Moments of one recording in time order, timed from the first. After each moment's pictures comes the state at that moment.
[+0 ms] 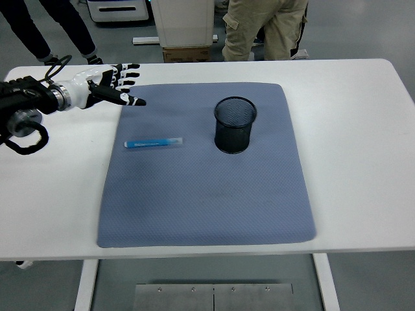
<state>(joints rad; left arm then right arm) -1.34 0.46 0.40 -0.78 -0.02 -0.20 -0.20 0.02 0.00 0.24 0.21 -0.06 0.05 0.23</state>
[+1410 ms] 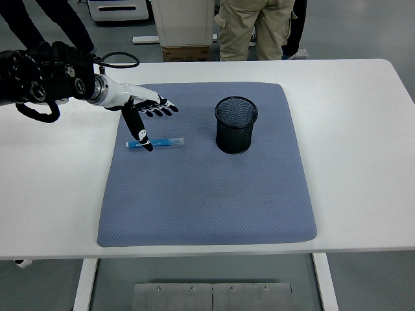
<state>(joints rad) -1.70 0.22 0.97 -0.90 0.18 -0.33 -0.26 0.01 0.00 0.24 0.21 -0.06 0.05 0.23</state>
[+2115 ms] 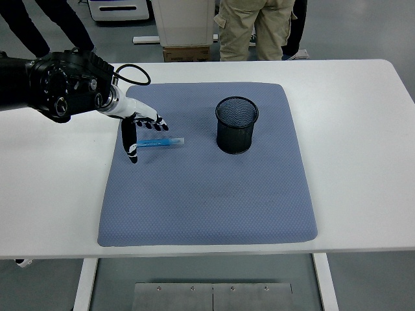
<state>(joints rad) -1.73 0.13 1.06 -0.90 0.33 -0.32 -0.15 0.02 0.00 0.24 0.21 -0.06 0.05 0.23</state>
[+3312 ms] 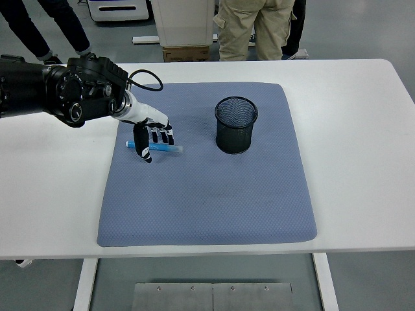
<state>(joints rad) -1.72 0.08 1.04 -0.89 0.33 -0.32 -0.14 0.01 0.00 0.24 0.21 -0.06 0.05 0.23</state>
